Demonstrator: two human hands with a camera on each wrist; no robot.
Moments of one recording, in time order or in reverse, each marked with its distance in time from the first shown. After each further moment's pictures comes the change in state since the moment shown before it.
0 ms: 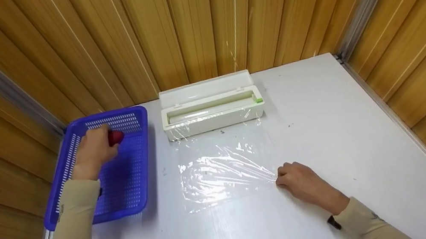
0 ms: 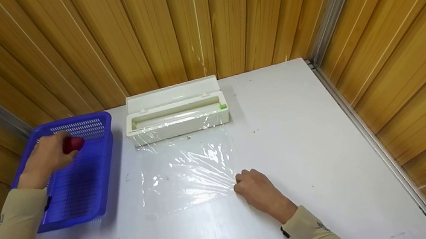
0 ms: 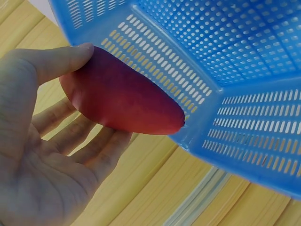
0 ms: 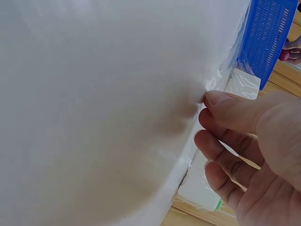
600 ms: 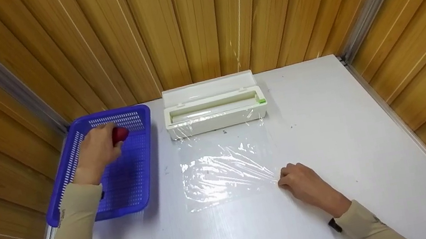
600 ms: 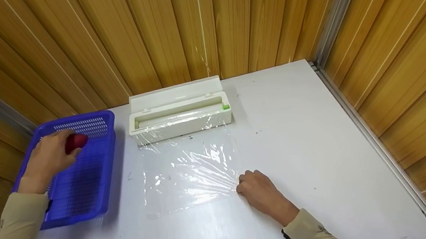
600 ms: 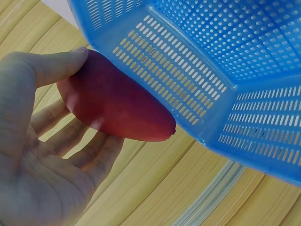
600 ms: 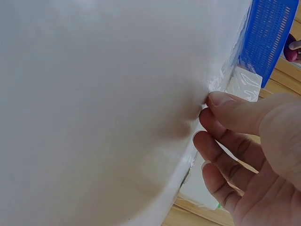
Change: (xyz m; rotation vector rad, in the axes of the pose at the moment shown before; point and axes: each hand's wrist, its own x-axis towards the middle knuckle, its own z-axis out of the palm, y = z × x) left_hand -0.015 0.010 -0.003 0.048 0.112 0.087; right_hand -0.003 0.000 0.003 0.008 -0.016 0.046
